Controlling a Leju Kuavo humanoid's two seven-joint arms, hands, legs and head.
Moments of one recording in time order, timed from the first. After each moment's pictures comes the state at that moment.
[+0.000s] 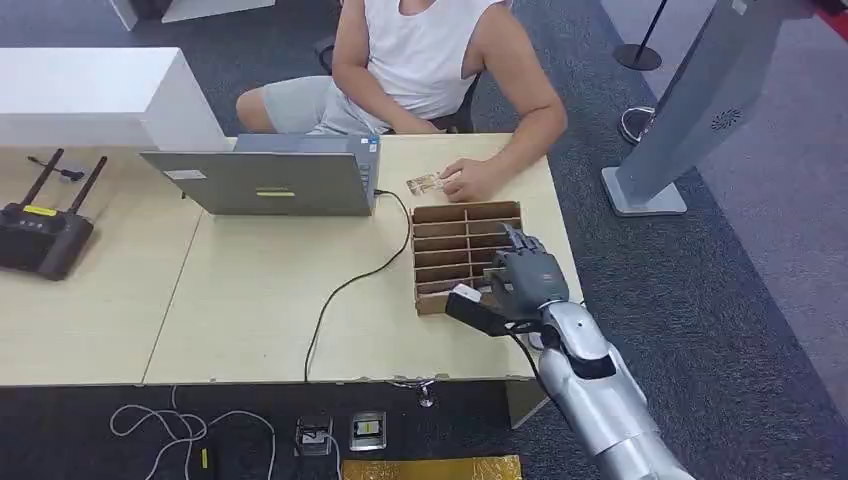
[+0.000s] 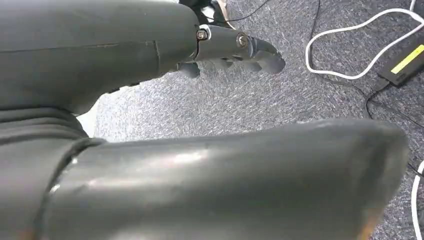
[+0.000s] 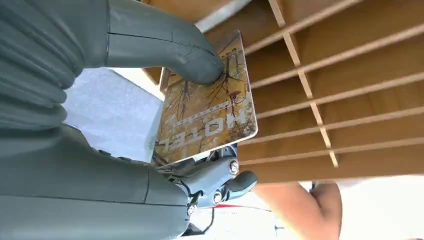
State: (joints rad) left arm -0.16 0.18 0.39 -0.19 -1.04 0.09 -0.04; right arm -0.48 -0.03 0.47 -1.07 1.23 -0.21 -0.05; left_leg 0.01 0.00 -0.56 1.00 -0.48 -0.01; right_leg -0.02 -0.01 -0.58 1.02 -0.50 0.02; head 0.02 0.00
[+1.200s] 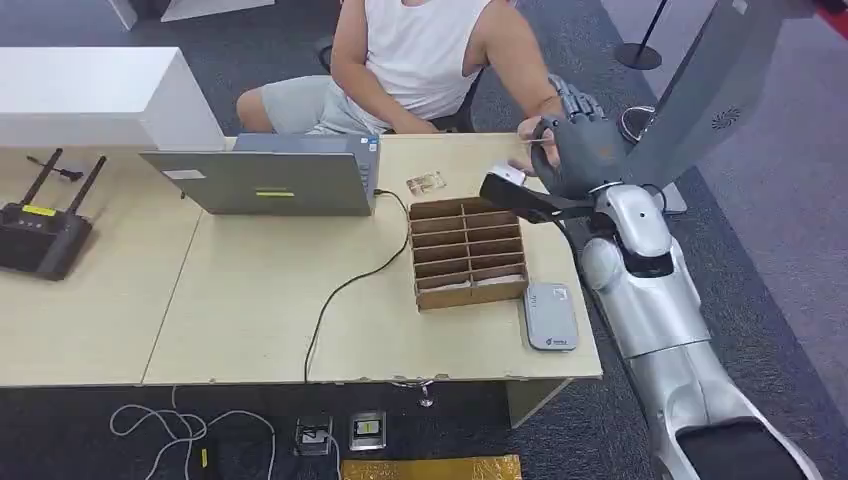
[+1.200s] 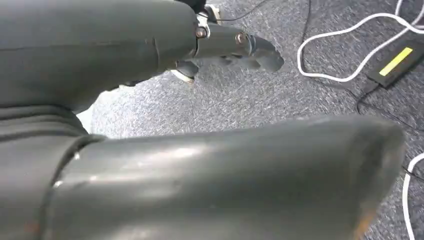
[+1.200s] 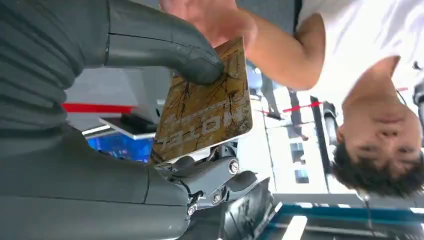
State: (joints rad) left arm -0.17 0.18 0.39 -0.19 -1.08 0.09 -0.06; right arm -0.82 -0.07 0.39 -1.11 1.25 -0.24 -0.14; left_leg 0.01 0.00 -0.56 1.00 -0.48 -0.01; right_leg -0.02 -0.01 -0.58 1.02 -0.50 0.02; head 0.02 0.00
